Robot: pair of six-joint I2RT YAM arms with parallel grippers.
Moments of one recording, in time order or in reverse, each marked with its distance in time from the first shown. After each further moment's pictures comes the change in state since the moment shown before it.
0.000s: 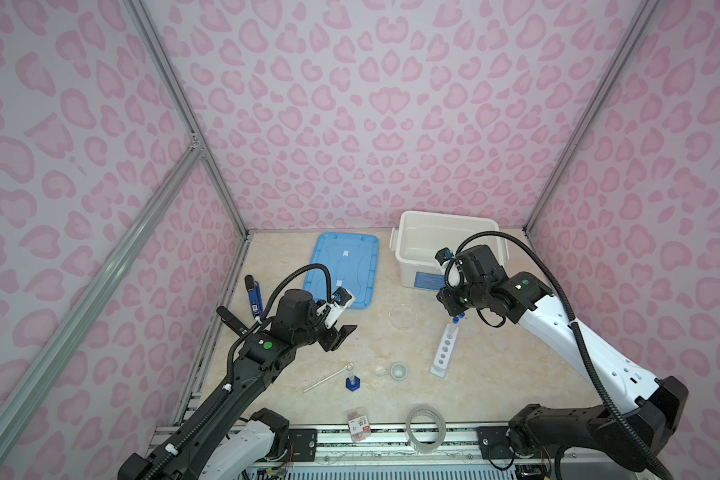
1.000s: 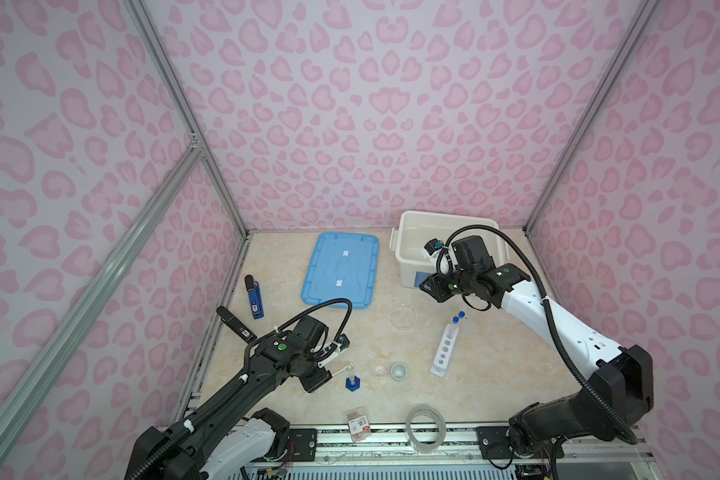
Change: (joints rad) left arm -0.074 0.090 -0.126 -0.405 -0.277 0.148; right arm -0.097 0.146 -0.022 0.232 -0.261 -0.035
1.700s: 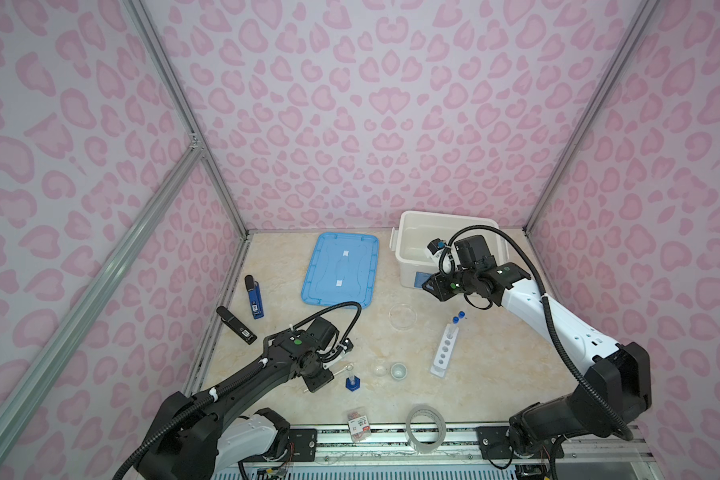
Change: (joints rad) left arm -0.049 0.155 -0.012 0.072 -0.095 -0.052; right arm -0.042 0.015 -0.008 0.001 -0.022 -0.002
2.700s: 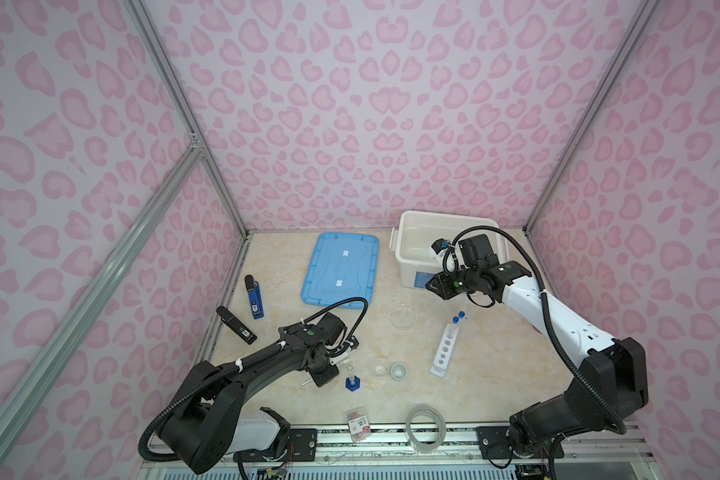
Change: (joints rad) left arm -0.011 0.170 0.047 0.060 0.022 -0.019; right arm -0.049 0.024 -0.009 0.003 -0.040 -0.008
